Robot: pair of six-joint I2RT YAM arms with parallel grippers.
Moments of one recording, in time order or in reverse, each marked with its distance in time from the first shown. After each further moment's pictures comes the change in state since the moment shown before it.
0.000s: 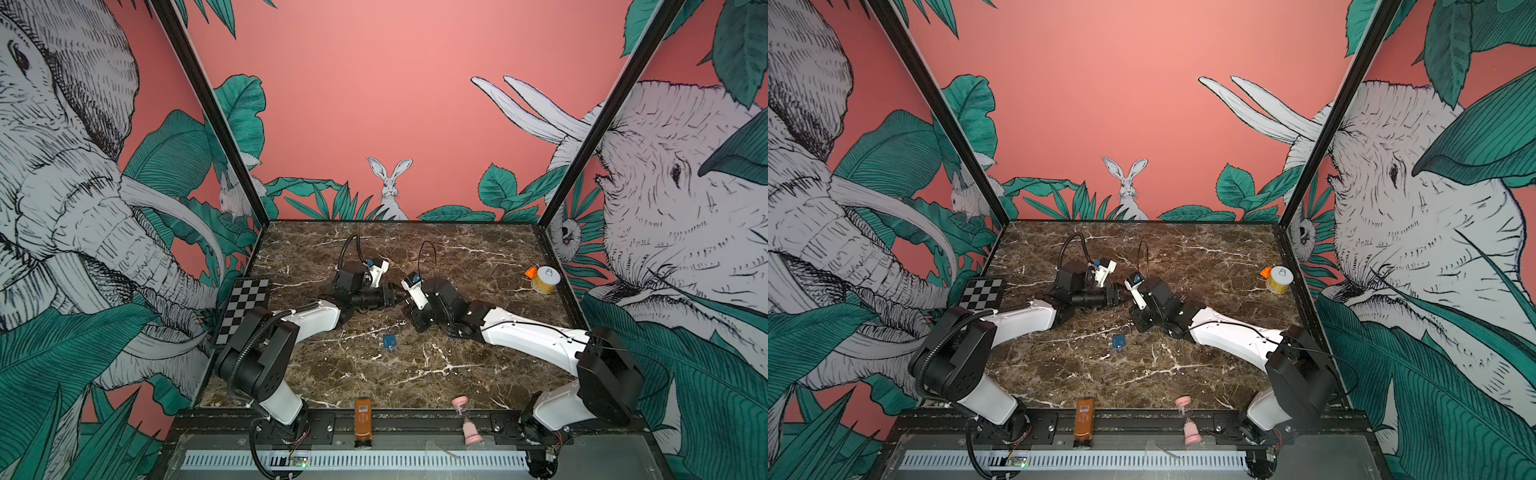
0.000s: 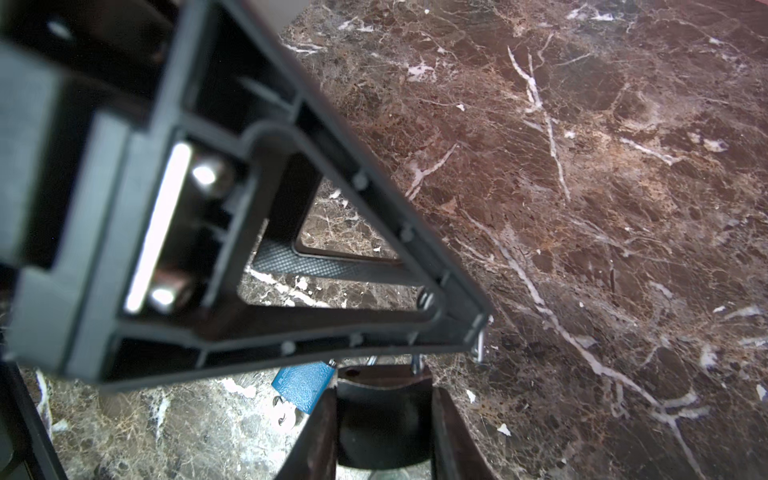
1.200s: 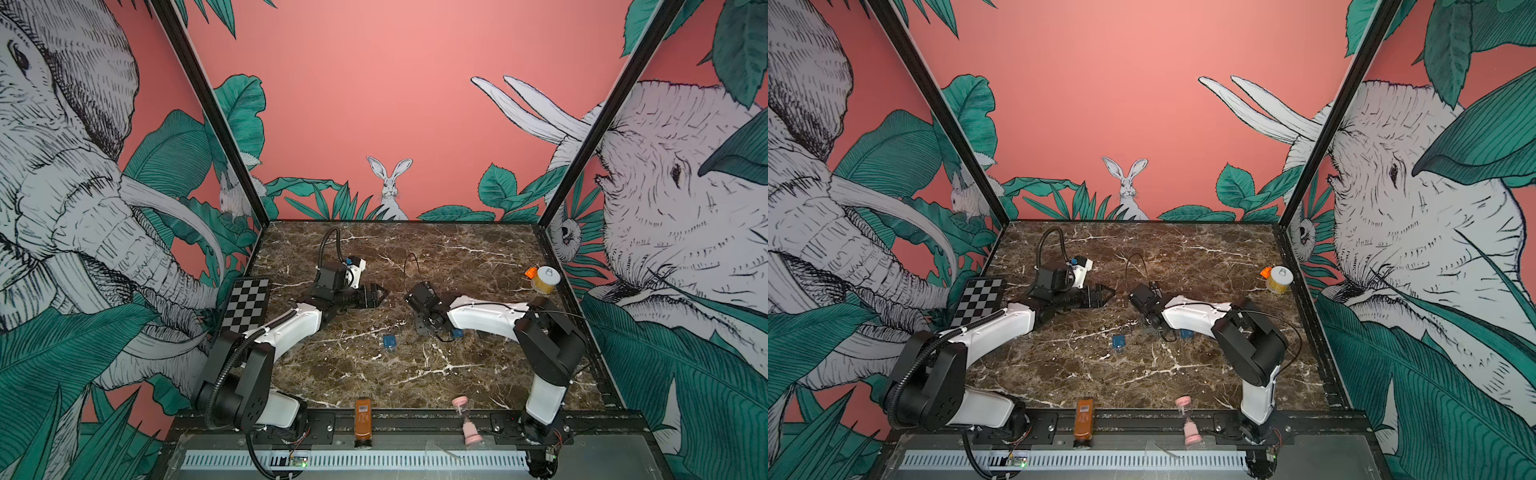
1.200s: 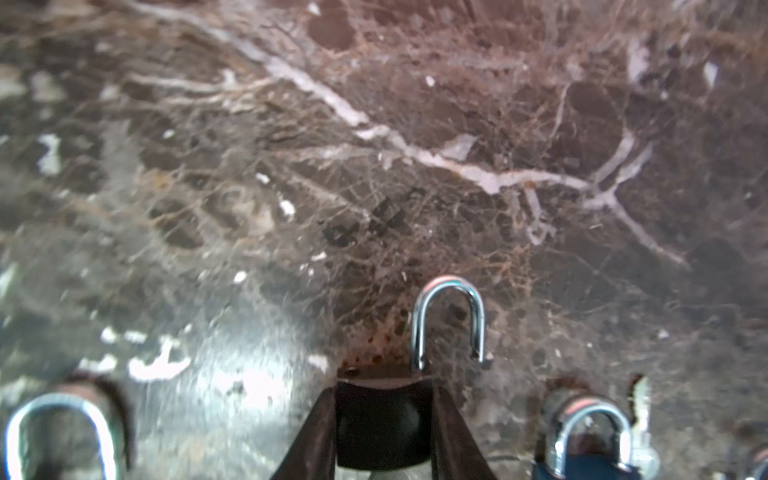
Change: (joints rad) left arm 0.130 -0.172 -0.027 -0.314 -0.257 0.350; right arm -0.027 0.294 0.118 -0.299 0.293 0.384
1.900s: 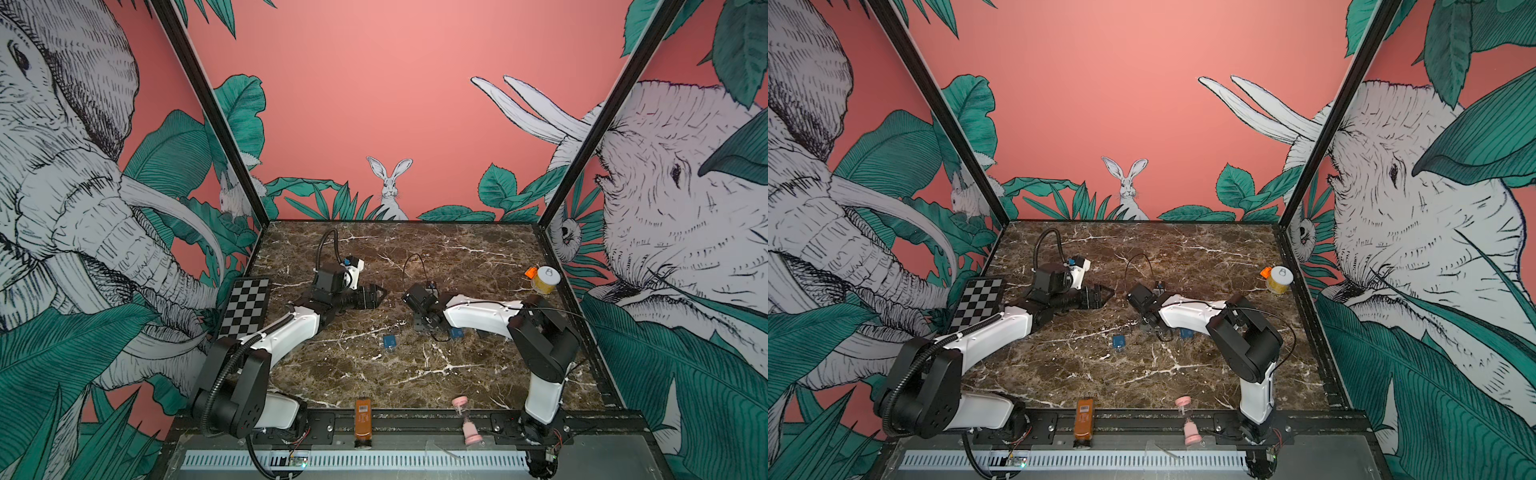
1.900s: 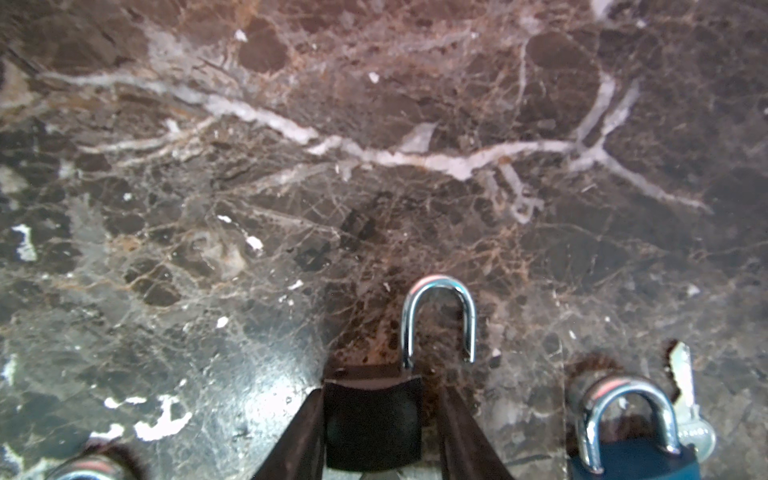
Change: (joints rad) left arm 0.000 -0.042 -0.039 0.024 -0.019 0.010; right arm 0.000 0.077 0.056 -0.030 0.019 0.281
